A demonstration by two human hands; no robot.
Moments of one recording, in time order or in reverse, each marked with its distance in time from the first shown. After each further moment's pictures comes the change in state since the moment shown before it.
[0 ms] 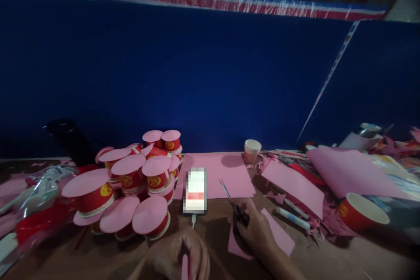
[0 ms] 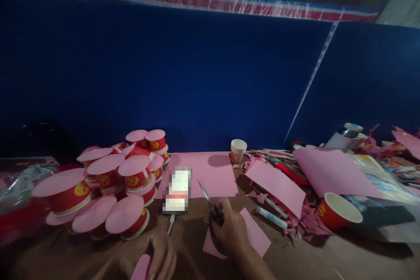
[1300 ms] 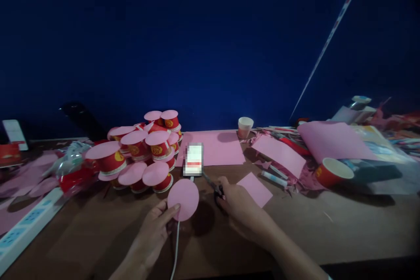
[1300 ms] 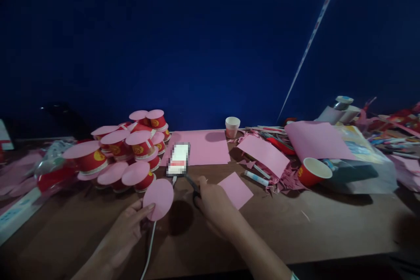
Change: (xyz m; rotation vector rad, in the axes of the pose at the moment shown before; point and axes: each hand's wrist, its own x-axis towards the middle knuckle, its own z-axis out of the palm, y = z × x) left_hand -0.037 0.023 0.100 -0.268 1.183 -0.130; right_hand -0.035 -0.051 -0.044 -0.111 -0.437 -0.125
